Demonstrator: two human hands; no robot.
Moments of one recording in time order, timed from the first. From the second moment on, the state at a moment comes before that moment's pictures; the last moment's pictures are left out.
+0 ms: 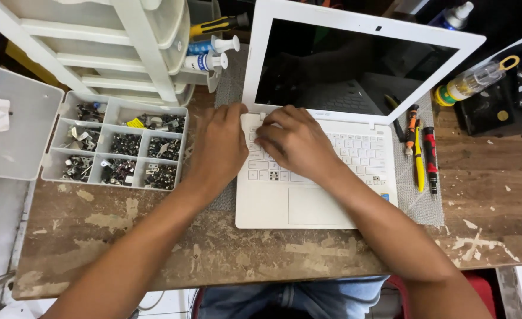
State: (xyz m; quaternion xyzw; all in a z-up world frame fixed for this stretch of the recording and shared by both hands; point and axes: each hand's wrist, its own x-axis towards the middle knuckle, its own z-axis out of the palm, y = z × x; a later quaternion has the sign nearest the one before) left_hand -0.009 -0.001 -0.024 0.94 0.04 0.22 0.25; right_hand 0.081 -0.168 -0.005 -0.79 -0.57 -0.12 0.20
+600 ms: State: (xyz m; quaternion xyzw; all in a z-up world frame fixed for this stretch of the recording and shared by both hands) left_hand -0.008 0.015 -0.011 0.95 -0.12 0.20 0.21; right_hand 0.081 -0.166 -0.011 -0.76 -0.61 -0.21 0.09
